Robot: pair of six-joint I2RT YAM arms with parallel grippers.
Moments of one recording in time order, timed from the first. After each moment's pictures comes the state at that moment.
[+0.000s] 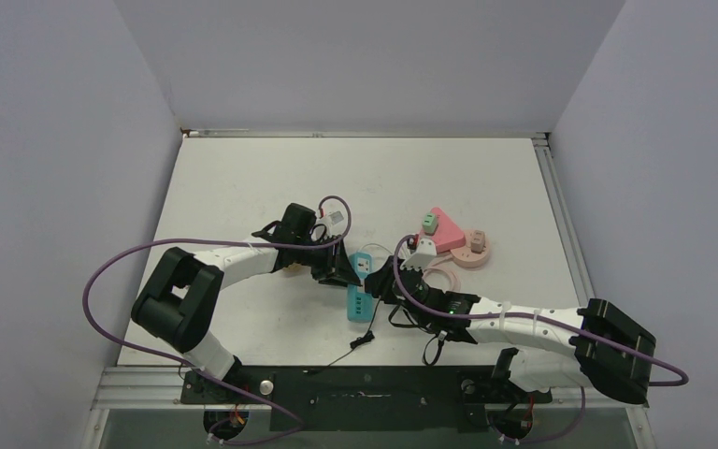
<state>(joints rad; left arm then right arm) -0.51 1.61 0.82 -0.14 0.74 -0.67 1.07 1.22 0.52 0.15 0.51 0.91</state>
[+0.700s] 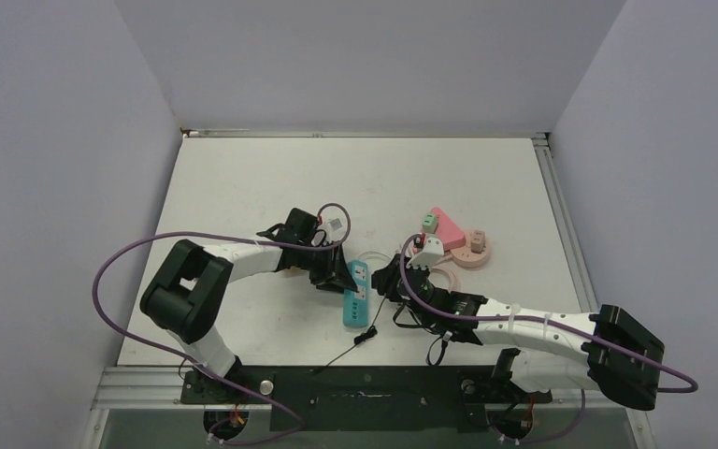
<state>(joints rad) -0.51 1.67 0.82 -0.18 0.69 -0.66 1.07 1.16 0.52 0.10 0.56 0.90</state>
